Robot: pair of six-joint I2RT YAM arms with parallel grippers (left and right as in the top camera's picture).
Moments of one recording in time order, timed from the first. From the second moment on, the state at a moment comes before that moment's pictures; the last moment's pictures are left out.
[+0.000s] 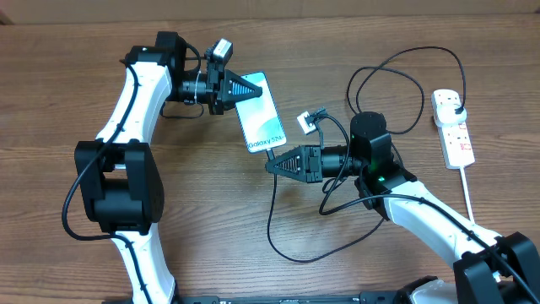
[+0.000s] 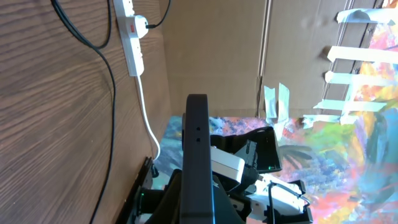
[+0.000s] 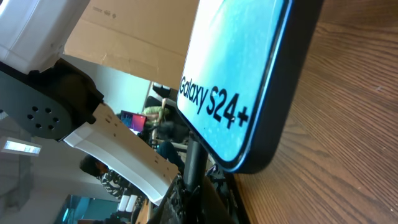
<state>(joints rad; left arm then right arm) -0.07 2.13 1.79 -1.22 1.48 0.03 0.41 1.48 0.70 0.47 -1.13 0.89</state>
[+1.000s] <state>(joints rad) -0.07 2.13 1.79 -1.27 1.48 0.11 0.41 1.48 0.70 0.47 -1.15 0.91</state>
